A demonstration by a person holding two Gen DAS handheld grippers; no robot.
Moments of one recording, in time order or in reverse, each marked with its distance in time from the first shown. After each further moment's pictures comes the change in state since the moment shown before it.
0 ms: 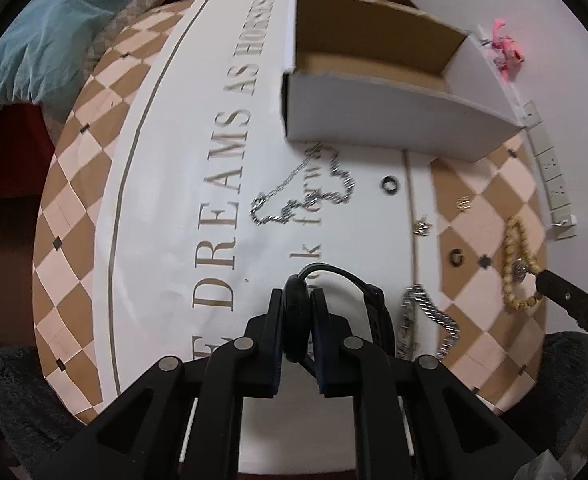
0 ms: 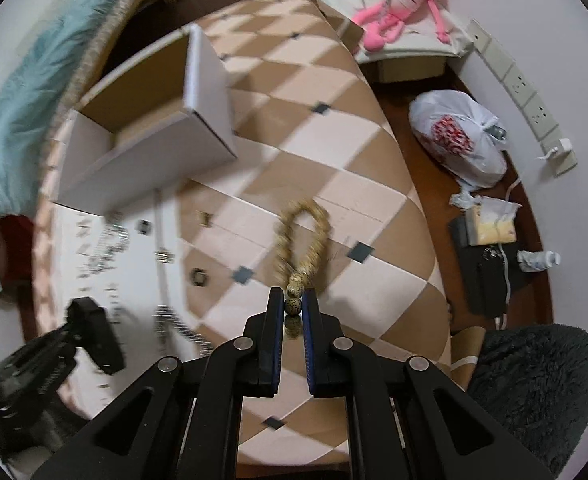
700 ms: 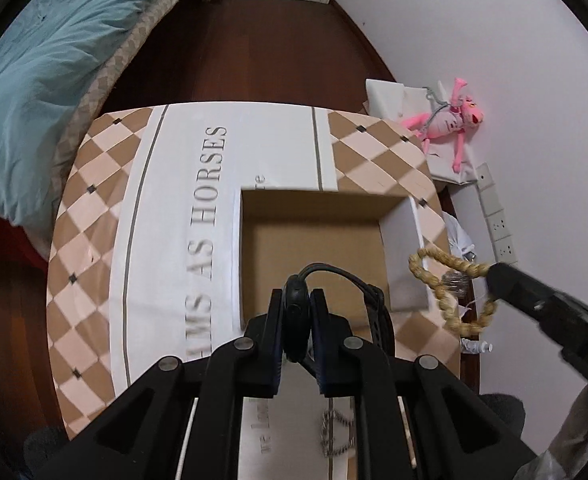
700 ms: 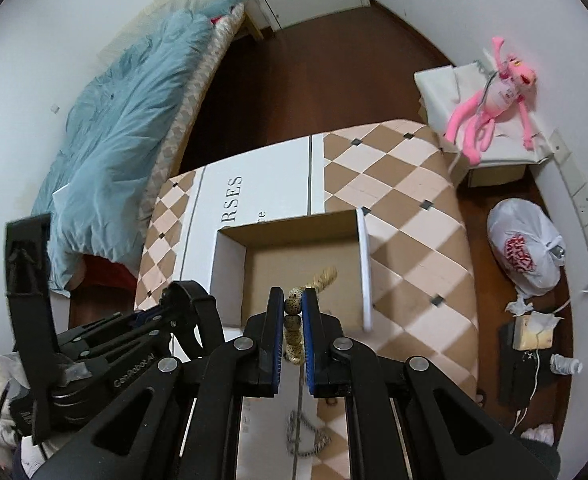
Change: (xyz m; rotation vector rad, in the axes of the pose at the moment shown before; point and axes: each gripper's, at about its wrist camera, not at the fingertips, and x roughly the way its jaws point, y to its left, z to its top) left arm -0.049 -0.017 0.148 0.018 -0.101 -0.137; right arm -0.072 0.095 0.129 -0.159 -0.125 0.213
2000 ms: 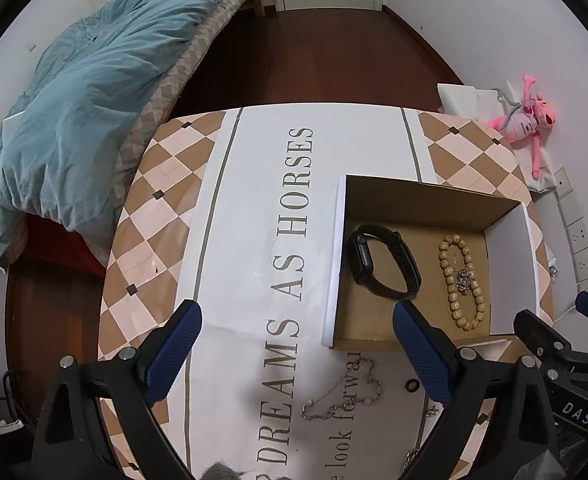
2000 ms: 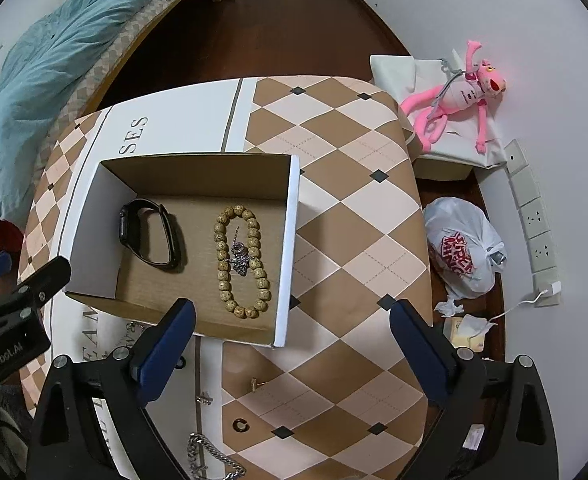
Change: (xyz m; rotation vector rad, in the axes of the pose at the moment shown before) left arm 0.025 0.028 -0.014 -0.006 -0.082 0.290; right arm 0.076 -0.022 -0.024 -0.128 0.068 -0.355
